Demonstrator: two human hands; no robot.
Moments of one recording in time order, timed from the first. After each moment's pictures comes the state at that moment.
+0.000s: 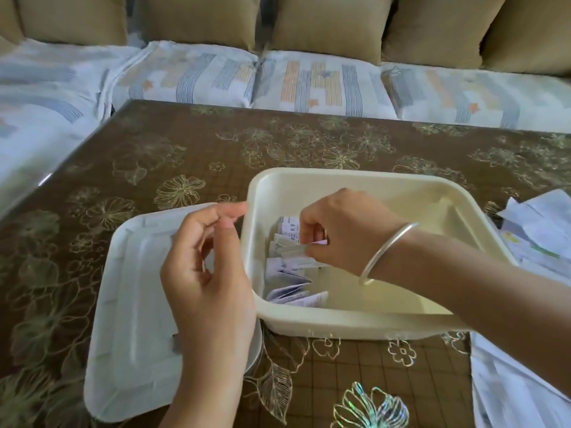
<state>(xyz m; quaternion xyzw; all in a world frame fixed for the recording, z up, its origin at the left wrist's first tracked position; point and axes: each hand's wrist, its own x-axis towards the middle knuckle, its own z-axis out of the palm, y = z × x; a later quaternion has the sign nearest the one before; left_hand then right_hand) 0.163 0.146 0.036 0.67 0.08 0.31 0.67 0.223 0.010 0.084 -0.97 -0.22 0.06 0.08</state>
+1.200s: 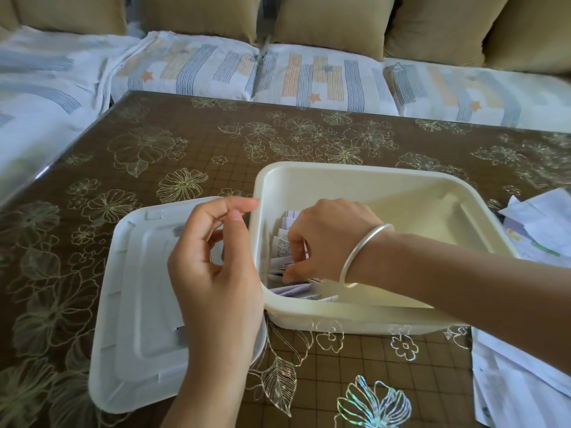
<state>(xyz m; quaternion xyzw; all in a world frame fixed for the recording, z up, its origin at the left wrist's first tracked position) 0.160 0.149 0.039 0.68 0.07 0.30 0.66 0.221 0.030 0.074 -0.97 -0.24 0.07 0.01</state>
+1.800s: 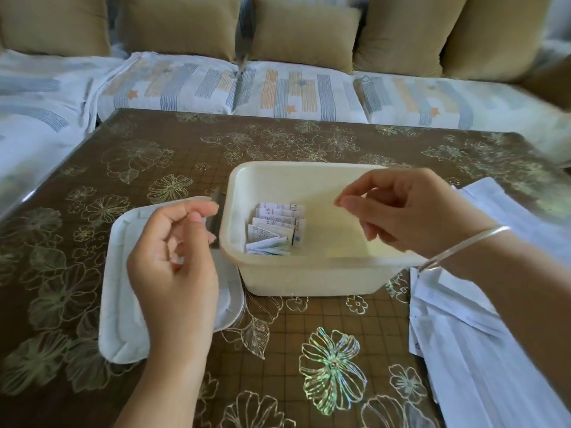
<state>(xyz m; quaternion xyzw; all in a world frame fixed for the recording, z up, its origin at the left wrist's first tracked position) 0.120 0.159 0.055 0.71 0.05 0.32 0.63 0.142 -0.056 0.130 -0.88 -0.07 0.01 0.47</state>
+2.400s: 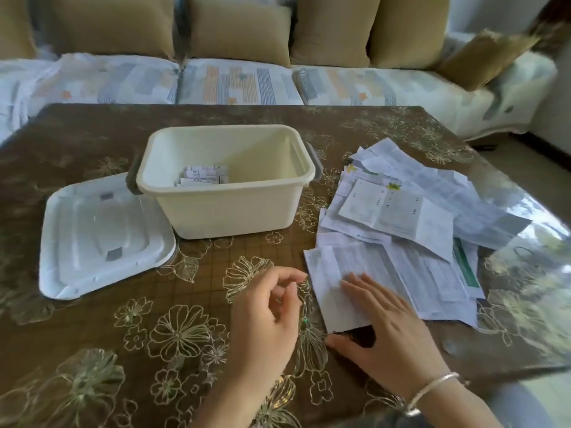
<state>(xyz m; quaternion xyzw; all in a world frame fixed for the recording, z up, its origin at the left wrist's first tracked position) -0.022 0.046 -0.003 0.82 -0.16 0.09 0.54 -0.073 -0.137 -0.010 -0.99 0.03 0.01 0.13</state>
